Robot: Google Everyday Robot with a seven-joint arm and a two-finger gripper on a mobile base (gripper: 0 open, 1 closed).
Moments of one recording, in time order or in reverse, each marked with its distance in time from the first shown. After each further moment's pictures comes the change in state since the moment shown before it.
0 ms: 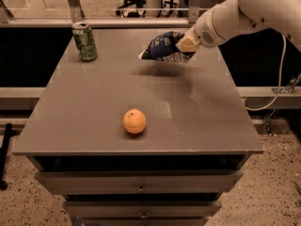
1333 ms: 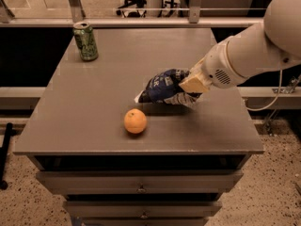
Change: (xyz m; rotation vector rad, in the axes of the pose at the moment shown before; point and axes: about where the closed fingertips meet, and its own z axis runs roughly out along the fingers) arm 0.043 0.133 -0.080 -0.130 0.098 0.038
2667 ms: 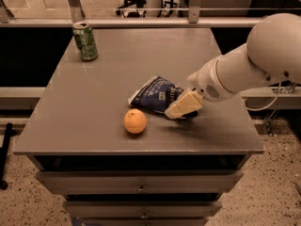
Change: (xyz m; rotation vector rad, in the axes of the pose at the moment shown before) arm 0.027 0.011 0.038 -0.035 0.019 0.060
